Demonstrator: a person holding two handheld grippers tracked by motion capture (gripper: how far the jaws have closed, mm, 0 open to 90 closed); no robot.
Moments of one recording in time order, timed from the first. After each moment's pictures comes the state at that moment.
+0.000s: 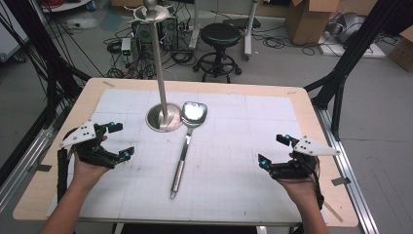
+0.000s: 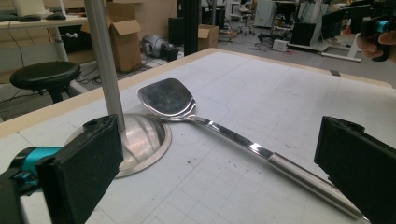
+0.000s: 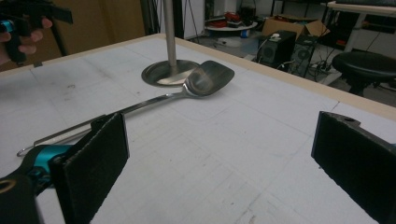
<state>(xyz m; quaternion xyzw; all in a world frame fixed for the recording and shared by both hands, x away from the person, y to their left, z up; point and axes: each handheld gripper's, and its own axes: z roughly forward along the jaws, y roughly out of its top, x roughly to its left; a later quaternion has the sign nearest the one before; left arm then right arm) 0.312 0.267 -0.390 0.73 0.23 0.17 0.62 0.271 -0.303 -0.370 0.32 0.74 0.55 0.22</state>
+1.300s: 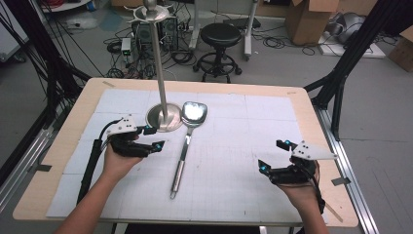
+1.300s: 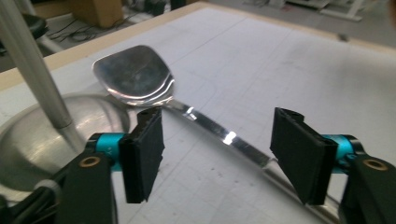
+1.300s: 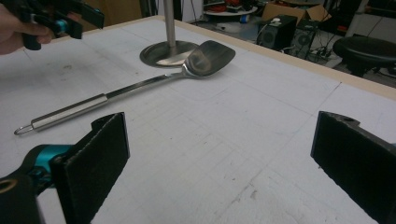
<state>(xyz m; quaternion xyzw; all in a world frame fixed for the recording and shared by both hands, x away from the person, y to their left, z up) 0.345 0.190 -0.396 0.80 0.25 0.14 0.53 0.264 -0.304 -0.380 0.33 0.75 0.53 0.22</state>
